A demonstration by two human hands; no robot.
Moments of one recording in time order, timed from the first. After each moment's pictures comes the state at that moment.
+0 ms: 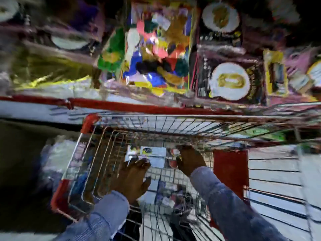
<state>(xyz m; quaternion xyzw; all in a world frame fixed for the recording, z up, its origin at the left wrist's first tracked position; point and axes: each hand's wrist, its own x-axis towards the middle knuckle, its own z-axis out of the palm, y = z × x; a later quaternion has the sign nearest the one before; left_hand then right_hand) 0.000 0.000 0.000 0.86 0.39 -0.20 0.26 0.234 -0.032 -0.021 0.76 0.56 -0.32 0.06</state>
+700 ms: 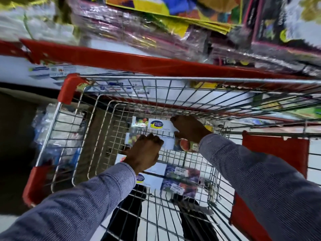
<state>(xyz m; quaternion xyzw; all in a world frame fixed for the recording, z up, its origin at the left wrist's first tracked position) 0.023 0.026 -0.140 0.91 0.30 -0.21 0.21 0.234 0.038 -0.150 0.59 0.75 -0.28 0.15</state>
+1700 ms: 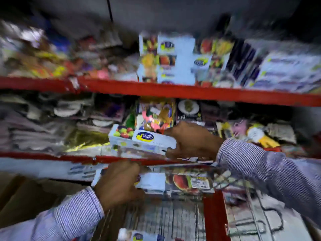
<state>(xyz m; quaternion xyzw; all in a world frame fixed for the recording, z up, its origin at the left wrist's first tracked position) 0.000 0.036 0.282 0.93 0.35 -0.02 0.07 0.238 0.025 0.344 0.57 0.82 -0.01 -0.02</state>
